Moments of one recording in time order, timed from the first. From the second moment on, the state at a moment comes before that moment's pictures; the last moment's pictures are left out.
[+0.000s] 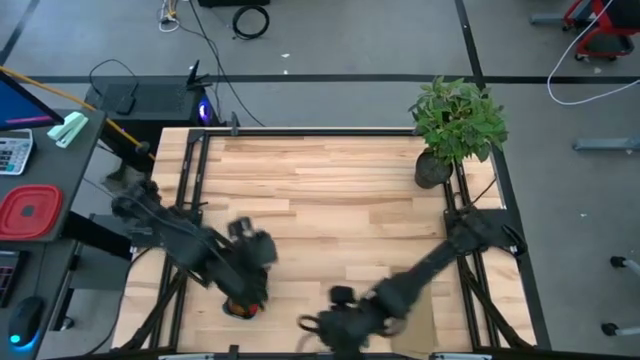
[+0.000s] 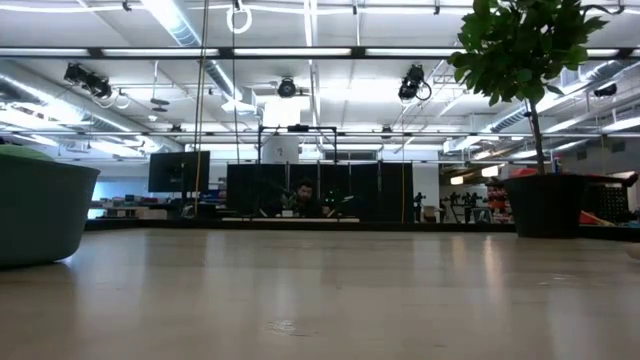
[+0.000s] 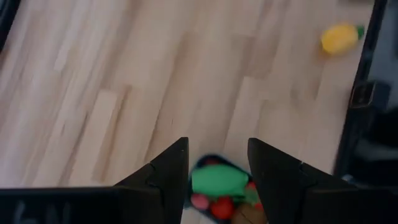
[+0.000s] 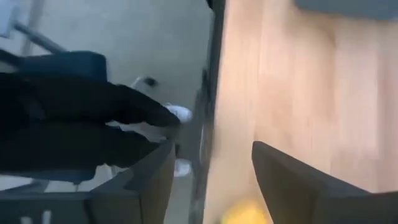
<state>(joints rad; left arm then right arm) -0.63 1.72 2.00 -1.55 -0.42 -0.87 0.61 2.16 2.12 -0.91 0.00 0.58</state>
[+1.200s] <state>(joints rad) -0.50 2.25 2.00 -0.78 -0.04 0.26 0.90 1.95 2.12 -1.32 0.62 0.99</state>
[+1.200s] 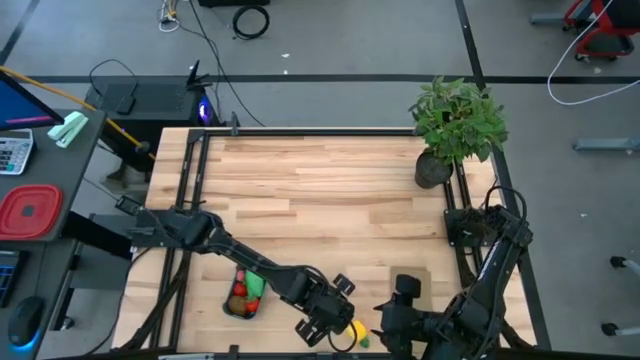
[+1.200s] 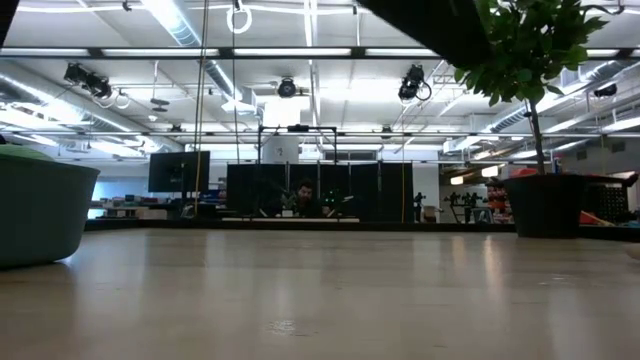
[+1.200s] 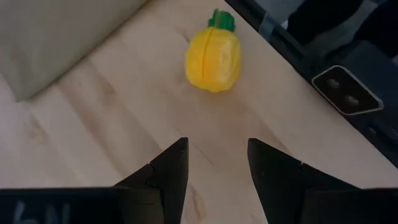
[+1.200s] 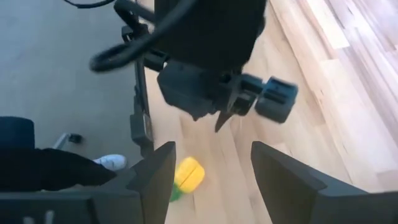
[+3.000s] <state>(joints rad) -0.47 2.40 2.00 -0.39 0.08 0.33 0.89 1.95 2.12 -1.31 0.63 1.01</state>
